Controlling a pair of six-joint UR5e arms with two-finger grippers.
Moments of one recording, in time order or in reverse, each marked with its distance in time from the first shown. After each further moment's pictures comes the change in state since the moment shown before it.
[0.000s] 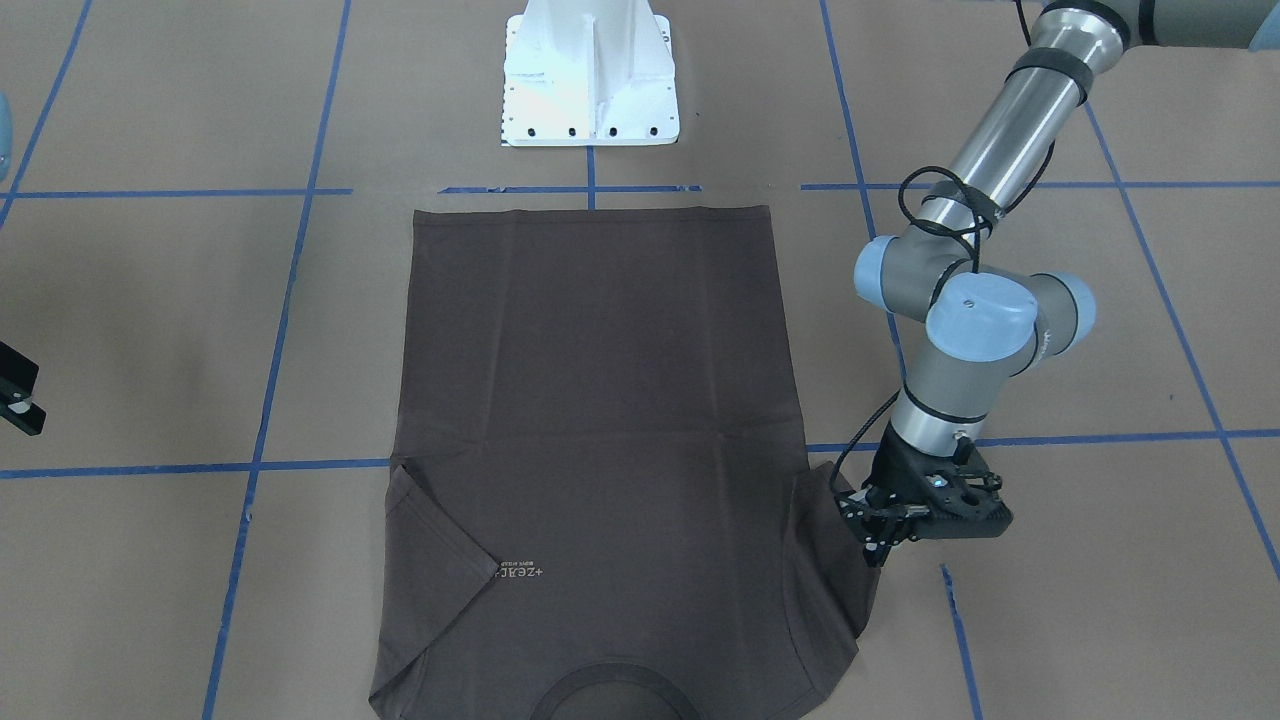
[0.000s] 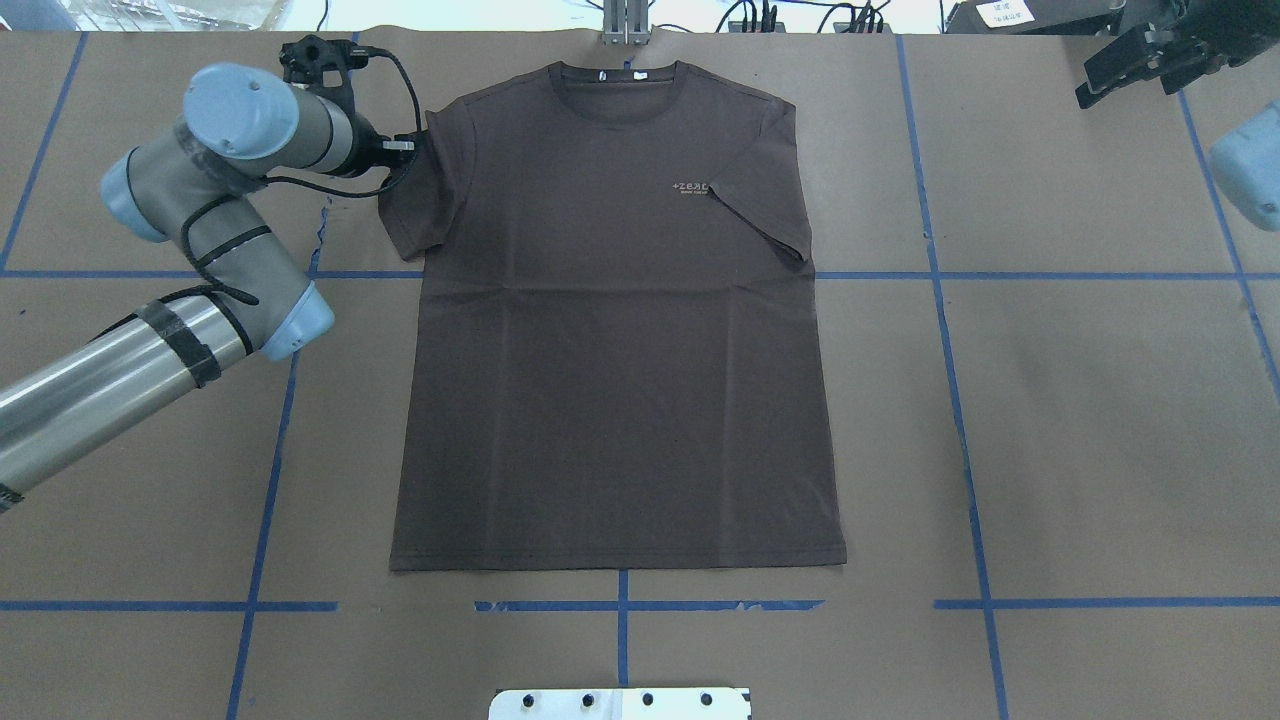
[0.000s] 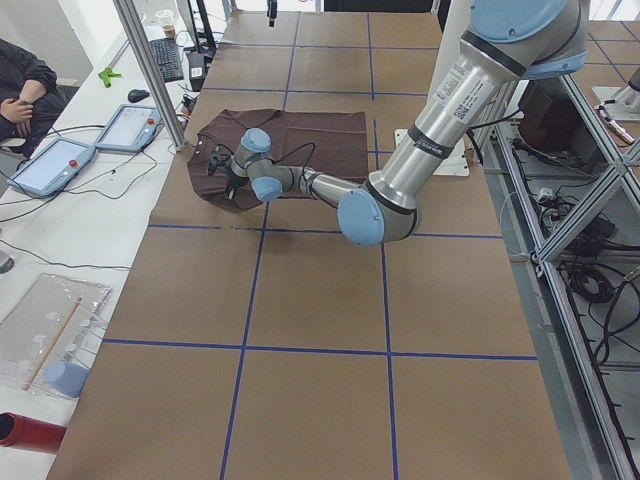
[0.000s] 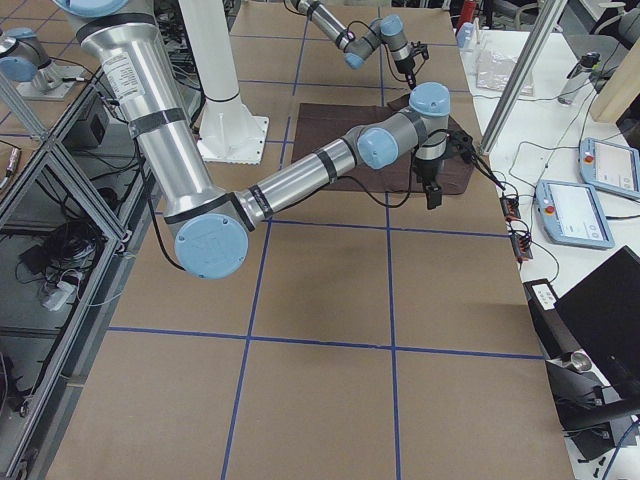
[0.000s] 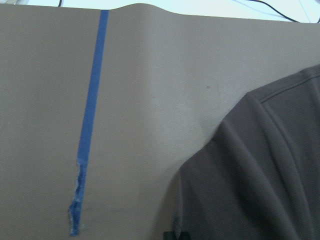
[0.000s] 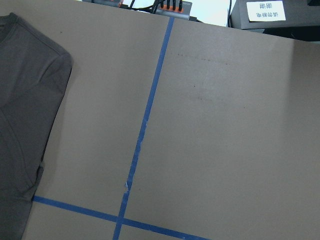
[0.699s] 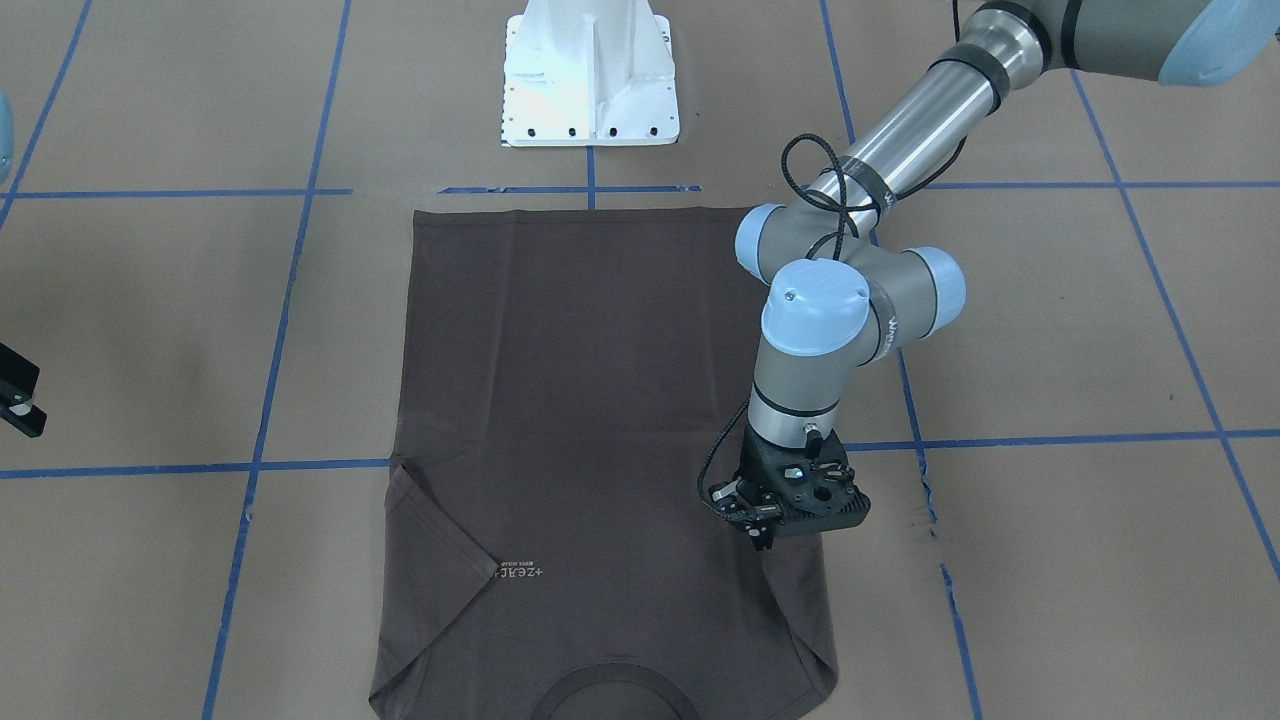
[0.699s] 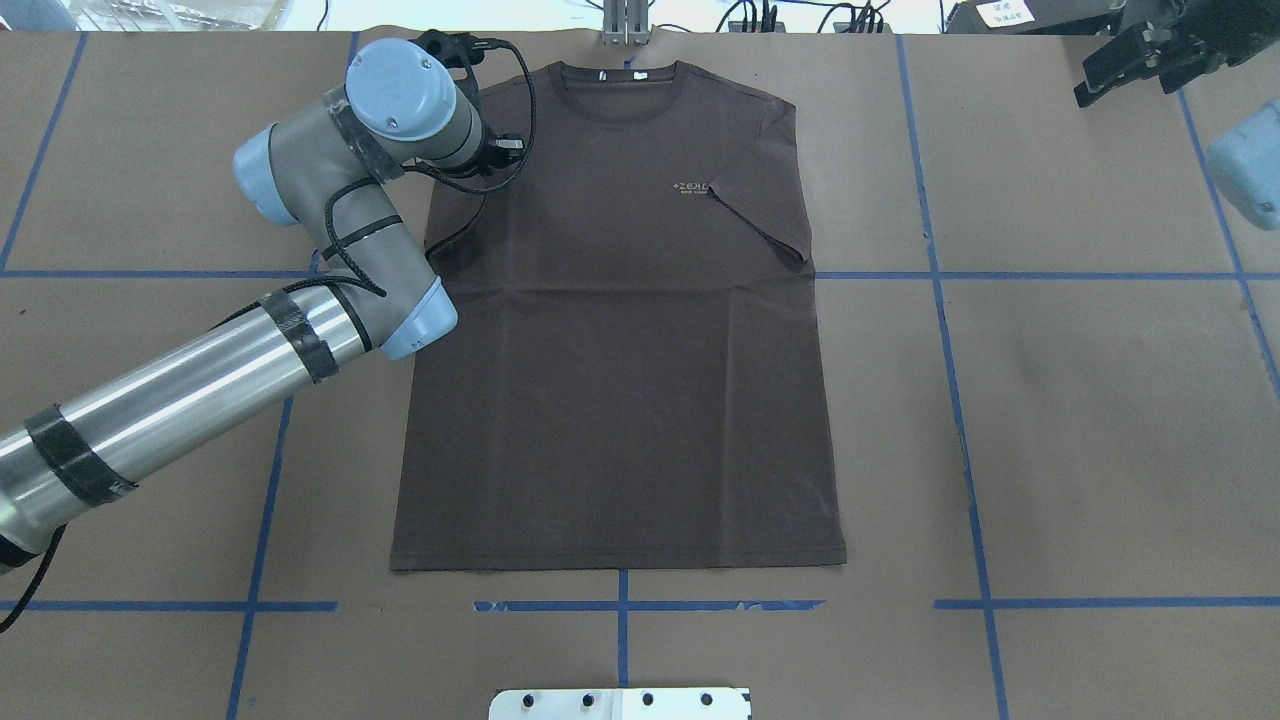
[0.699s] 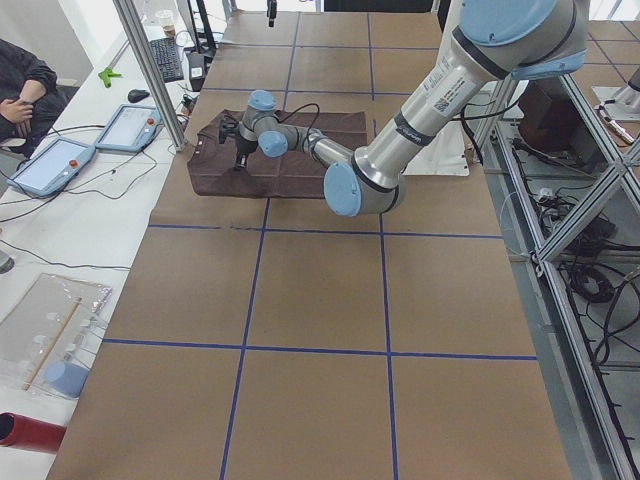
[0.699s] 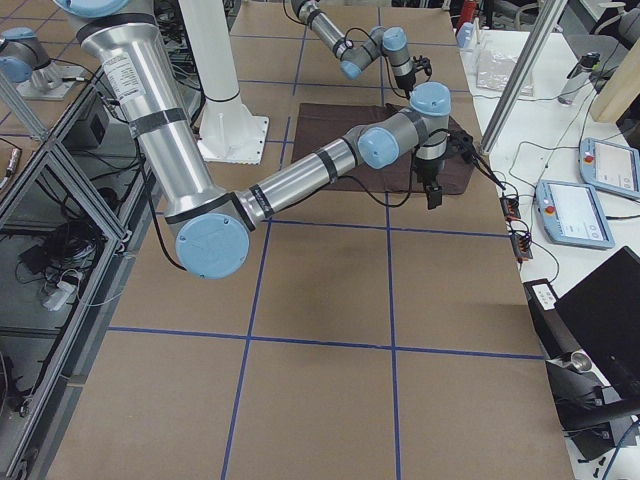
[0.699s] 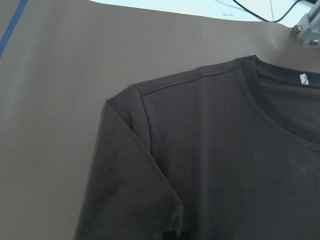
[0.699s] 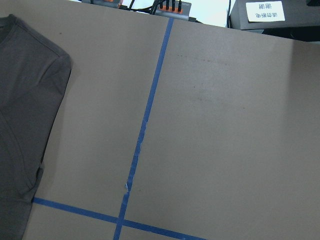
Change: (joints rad) left arm 0.082 -0.155 0.010 0.227 0.038 -0.105; right arm -0.001 0.003 -0.002 0.000 -0.003 0.005
